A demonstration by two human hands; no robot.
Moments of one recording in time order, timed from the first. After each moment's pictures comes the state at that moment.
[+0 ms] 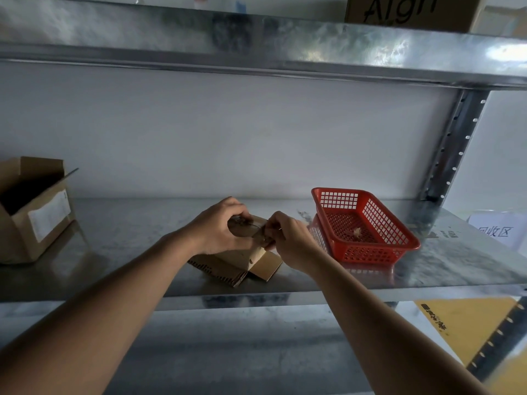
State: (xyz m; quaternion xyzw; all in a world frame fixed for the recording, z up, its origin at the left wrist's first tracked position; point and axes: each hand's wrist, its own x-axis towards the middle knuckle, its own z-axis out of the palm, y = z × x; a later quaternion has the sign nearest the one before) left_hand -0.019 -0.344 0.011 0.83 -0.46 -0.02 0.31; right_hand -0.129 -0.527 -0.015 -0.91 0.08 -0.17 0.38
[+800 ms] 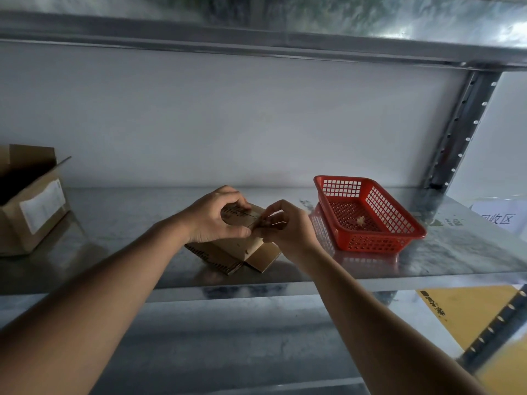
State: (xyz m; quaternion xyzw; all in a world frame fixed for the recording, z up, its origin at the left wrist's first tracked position) left_hand 0.000 -0.335 0.007 0.81 -0.49 -0.04 0.32; right_hand -0.132 -0.516 -0.027 -0.79 0.10 -0.24 0.56
